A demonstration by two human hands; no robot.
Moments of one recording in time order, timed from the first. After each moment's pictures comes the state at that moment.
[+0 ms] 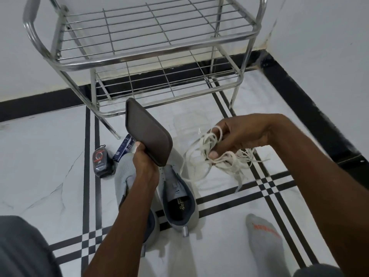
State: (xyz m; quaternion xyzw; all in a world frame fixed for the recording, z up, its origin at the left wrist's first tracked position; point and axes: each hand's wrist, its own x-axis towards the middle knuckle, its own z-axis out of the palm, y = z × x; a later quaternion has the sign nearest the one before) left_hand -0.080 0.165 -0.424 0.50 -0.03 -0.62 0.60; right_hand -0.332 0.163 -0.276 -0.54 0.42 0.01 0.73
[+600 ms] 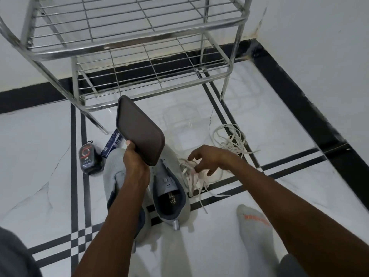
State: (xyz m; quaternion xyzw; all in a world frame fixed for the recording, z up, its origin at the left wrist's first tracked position) left_hand -0.079 0.183 -0.428 0.53 -0.04 -0.61 0.59; right_hand -0.290 0.191 -0.416 -0.56 0.62 0.07 0.54
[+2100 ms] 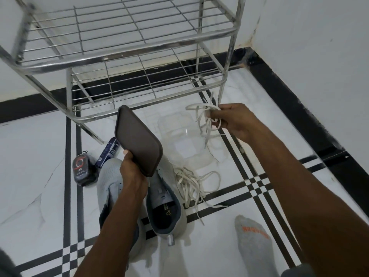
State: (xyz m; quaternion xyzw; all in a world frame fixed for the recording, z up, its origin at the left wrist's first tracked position) left_hand -0.092 0.176 -0.452 0.53 -0.03 -0.63 0.57; right_hand -0.376 0.137 -0.355 -0.35 0.60 -0.44 0.57
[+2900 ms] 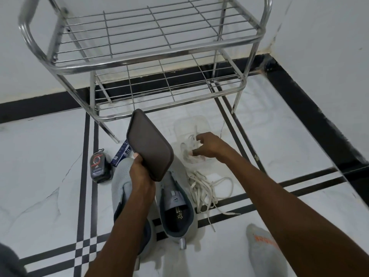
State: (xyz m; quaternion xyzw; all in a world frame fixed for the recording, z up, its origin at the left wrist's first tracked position) left_hand -0.073 0.179 -0.443 0.55 -0.04 -0.60 0.58; right_hand -0.281 0.126 -0.414 -0.56 0.69 -0.10 0.45
